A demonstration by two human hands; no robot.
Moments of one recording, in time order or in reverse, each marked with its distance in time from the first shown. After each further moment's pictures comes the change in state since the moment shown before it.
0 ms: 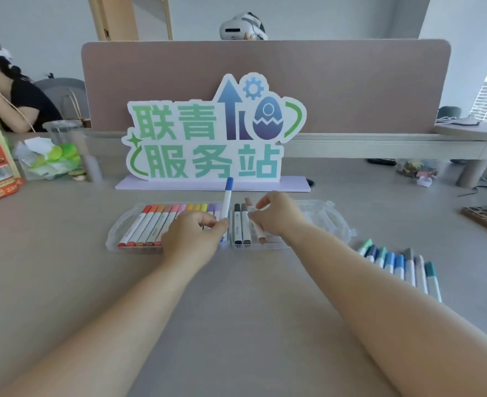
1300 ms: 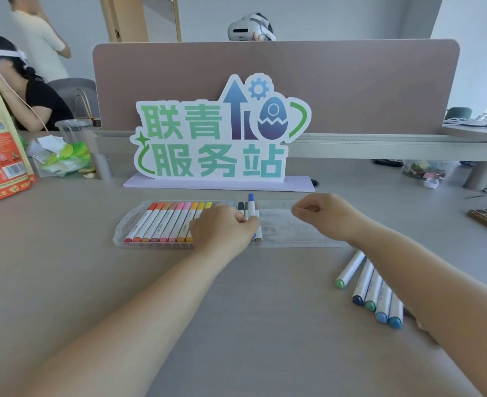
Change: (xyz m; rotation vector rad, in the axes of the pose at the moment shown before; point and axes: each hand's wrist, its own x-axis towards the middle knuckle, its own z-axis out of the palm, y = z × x) left_hand -0.008 0.036 0.025 0.335 -0.043 0.041; right_hand -0.015 0.047 -0.066 -0.116 -0.068 -0.162
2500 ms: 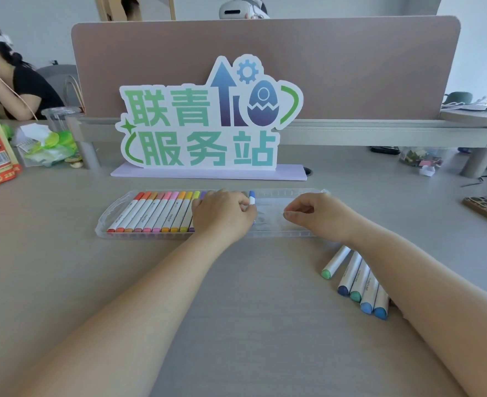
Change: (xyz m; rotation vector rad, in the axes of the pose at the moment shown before) left_hand 0.016 0.008 0.027 0.154 0.020 0.162; right_hand -0.005 0.021 0.005 0.014 -0.022 -0.041
